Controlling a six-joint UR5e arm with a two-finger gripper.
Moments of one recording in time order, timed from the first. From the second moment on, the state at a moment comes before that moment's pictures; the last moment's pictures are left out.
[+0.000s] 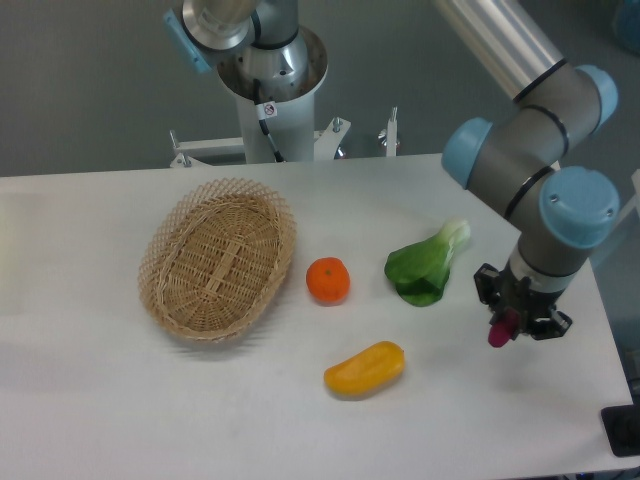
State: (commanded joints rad) arm 2.70 -2.18 -1.22 -1.21 1.54 1.49
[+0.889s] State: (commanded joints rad) arm 2.71 -2.20 -1.20 -1.20 1.58 1.53
